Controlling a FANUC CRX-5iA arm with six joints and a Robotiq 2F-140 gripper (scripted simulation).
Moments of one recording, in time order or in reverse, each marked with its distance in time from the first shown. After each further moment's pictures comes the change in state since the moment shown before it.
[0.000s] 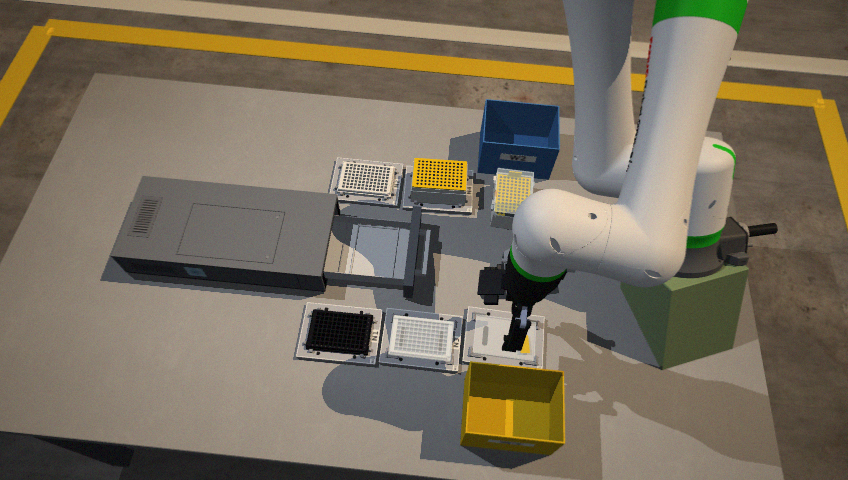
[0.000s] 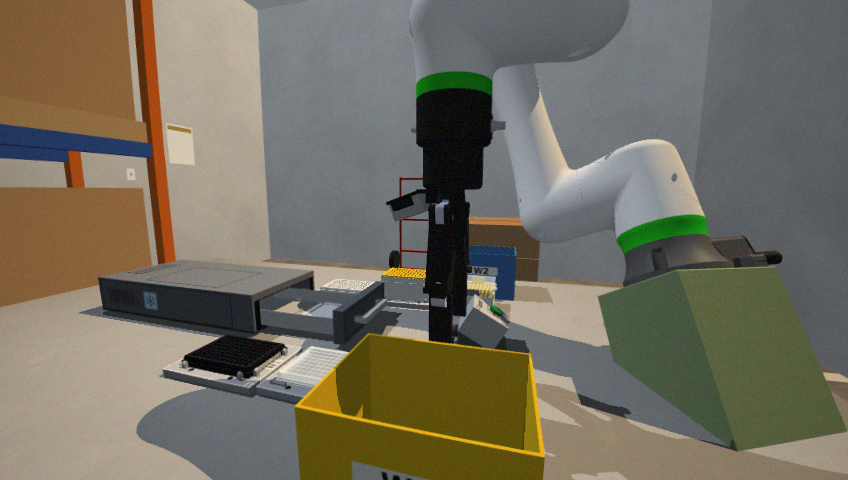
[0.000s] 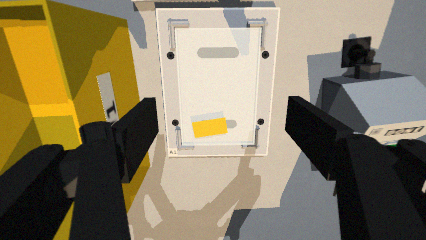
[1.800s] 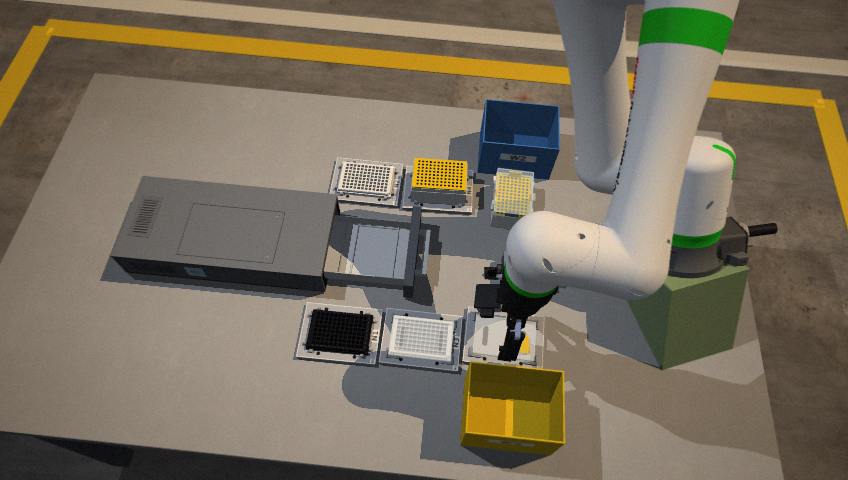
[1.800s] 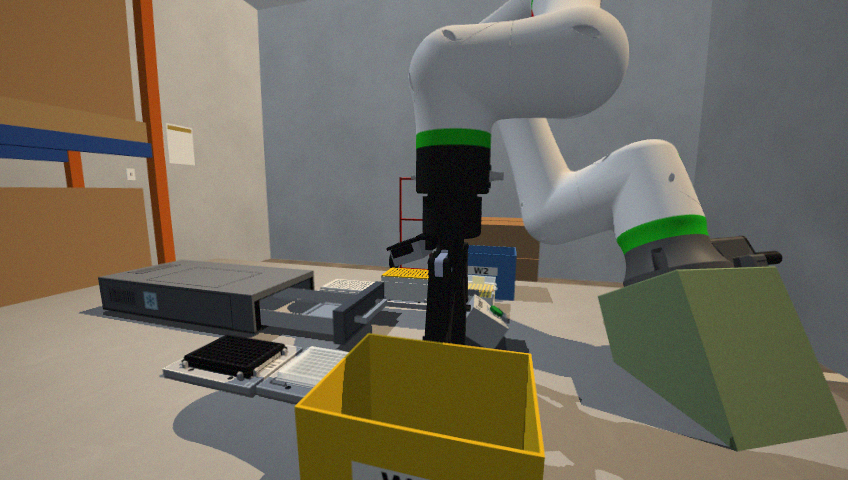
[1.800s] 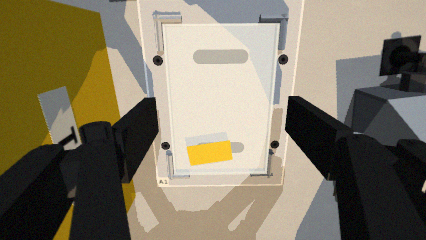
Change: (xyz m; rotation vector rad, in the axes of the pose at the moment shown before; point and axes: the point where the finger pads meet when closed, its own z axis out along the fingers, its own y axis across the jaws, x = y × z) arm 0.000 0.000 0.060 0.000 0.000 0.000
